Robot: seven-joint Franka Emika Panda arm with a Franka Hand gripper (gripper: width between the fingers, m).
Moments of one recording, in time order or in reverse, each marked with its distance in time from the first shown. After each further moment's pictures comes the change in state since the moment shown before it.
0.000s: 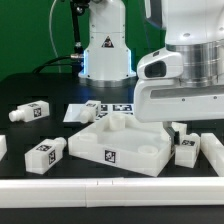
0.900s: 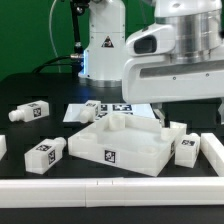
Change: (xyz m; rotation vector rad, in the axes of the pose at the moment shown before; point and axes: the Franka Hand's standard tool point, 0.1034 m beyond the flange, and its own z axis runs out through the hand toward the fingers) arm 0.011 0.012 -0.033 0.003 -0.007 -0.015
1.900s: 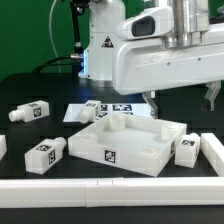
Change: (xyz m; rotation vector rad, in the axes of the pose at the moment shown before) arm 0.003 0.011 -0.026 -0.035 0.113 -0.360
